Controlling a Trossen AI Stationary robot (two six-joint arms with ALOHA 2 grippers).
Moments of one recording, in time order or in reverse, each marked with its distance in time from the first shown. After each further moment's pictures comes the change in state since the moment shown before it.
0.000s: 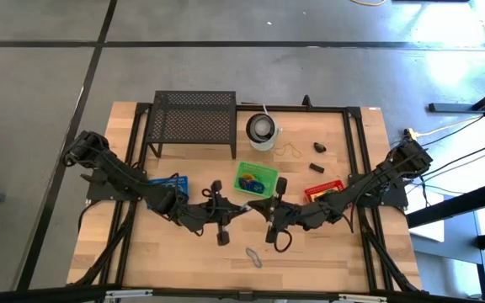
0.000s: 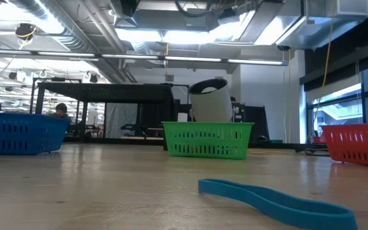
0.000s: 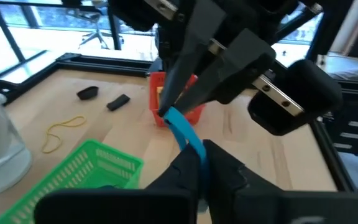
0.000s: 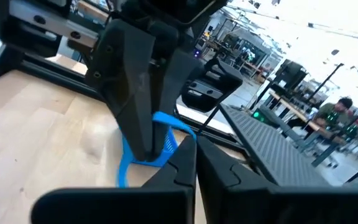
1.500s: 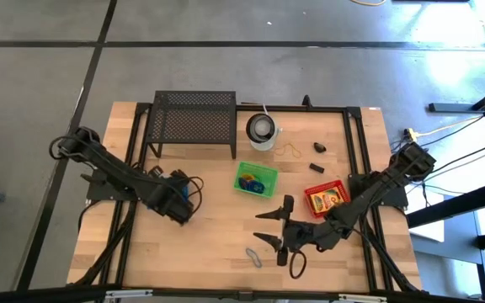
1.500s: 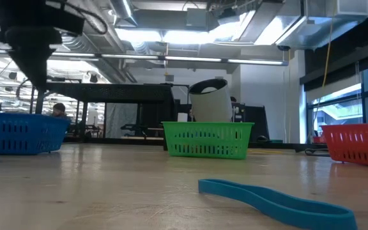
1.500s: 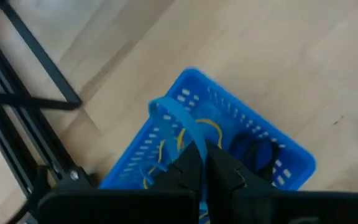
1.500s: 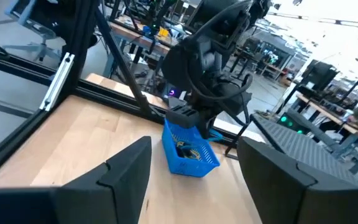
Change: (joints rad) left arm 0.007 -0.112 -0.015 -1.461 0.197 -1.034; right arm 0.161 -0.001 0.064 -0.086 0.064 0.108
